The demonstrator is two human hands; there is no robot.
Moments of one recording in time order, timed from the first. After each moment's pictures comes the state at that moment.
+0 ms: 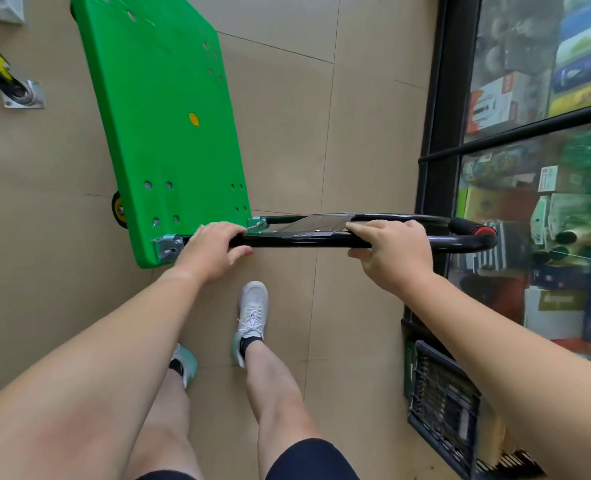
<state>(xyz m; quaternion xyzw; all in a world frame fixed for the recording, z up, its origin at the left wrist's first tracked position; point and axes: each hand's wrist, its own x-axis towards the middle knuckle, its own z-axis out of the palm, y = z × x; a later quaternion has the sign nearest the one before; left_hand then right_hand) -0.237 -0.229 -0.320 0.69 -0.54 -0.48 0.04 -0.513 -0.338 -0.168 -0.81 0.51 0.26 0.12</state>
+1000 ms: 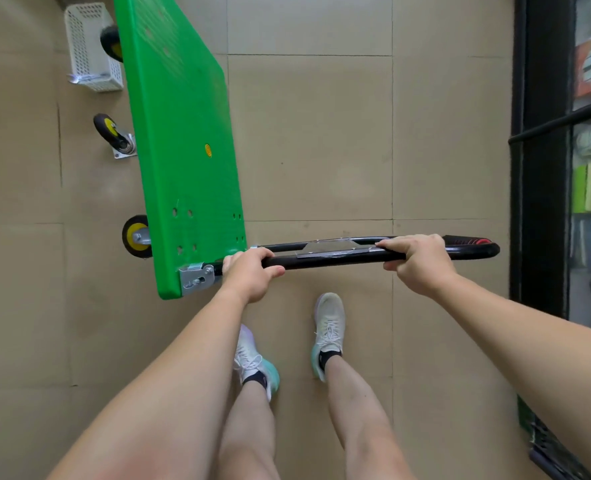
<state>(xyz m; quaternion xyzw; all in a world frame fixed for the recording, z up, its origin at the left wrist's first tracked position) -0.187 -0.206 -0.332 0.78 -0.40 -0.48 -0.05 -0.497 -0.314 -0.303 -0.72 0.59 0.17 0.33</state>
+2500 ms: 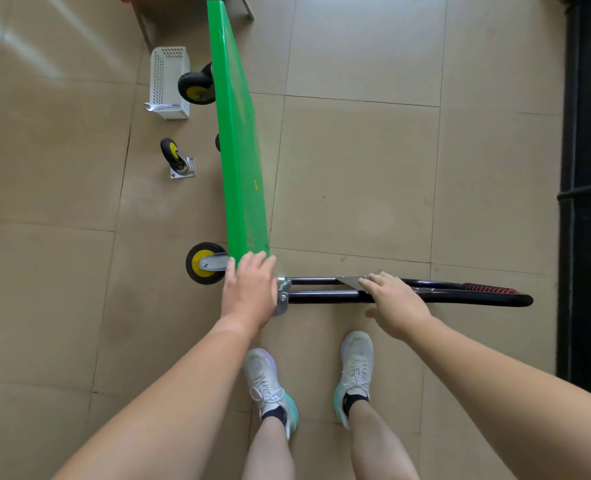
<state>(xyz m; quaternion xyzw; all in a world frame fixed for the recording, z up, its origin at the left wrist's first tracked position) -0.119 -0.188 -0.305 0.80 -0.55 -0.24 -0.07 -0.379 -0.288 -0.323 -0.82 0.40 0.31 0.26</state>
